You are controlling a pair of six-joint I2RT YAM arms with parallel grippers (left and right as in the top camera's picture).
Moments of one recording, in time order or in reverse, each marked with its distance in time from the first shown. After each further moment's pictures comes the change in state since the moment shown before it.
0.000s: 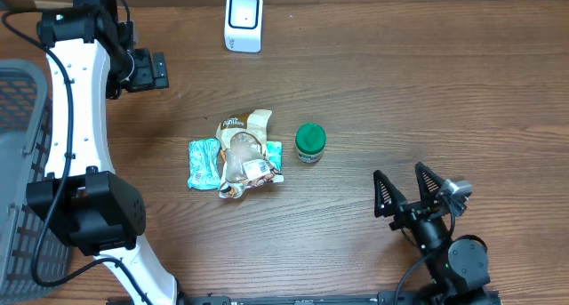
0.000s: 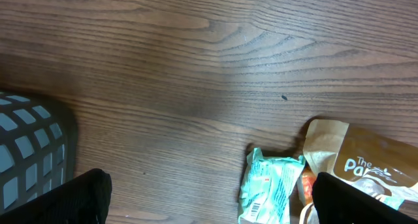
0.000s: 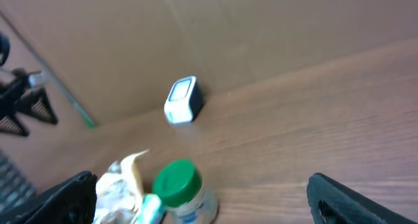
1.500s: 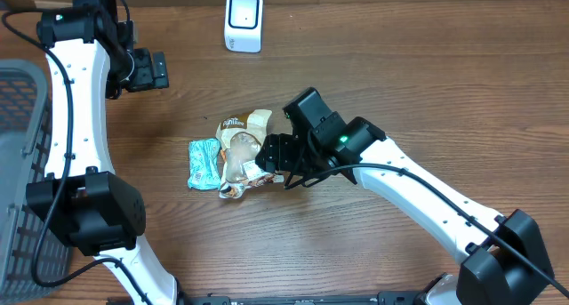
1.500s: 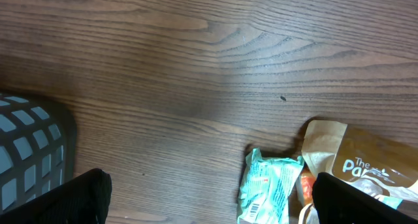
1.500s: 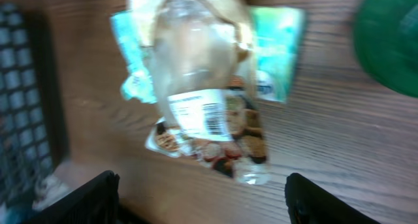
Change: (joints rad) left arm 0.000 -0.001 -0.001 0.003 0.004 0.000; right arm 0.381 1.630 1.185 -0.619 -0.282 0.339
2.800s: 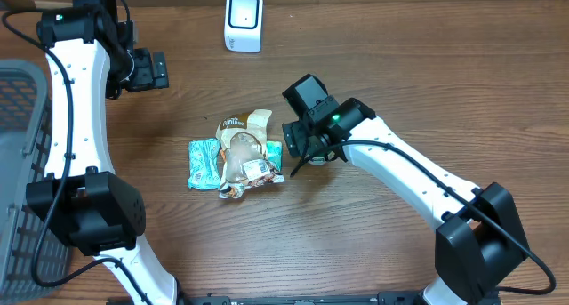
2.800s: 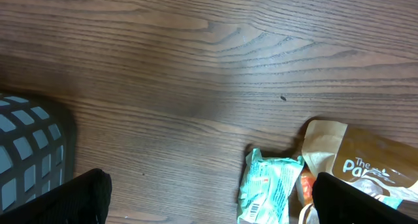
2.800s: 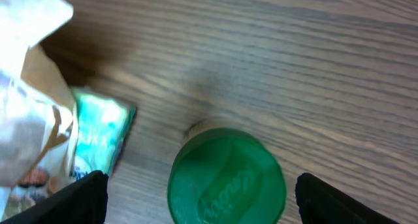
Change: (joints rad) left arm 0.000 0.000 0.000 0.000 0.000 0.000; right arm -0.060 0.135 0.113 -0.088 0.461 -0.491
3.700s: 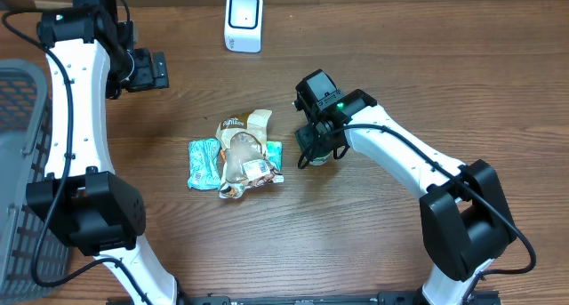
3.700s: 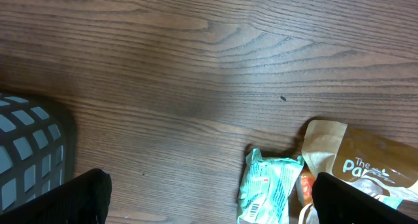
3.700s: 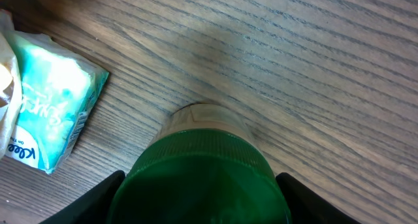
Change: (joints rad) left arm 0.000 0.000 0.000 0.000 0.000 0.000; right arm -0.080 0.100 0.000 -0.012 -0.140 -0.195
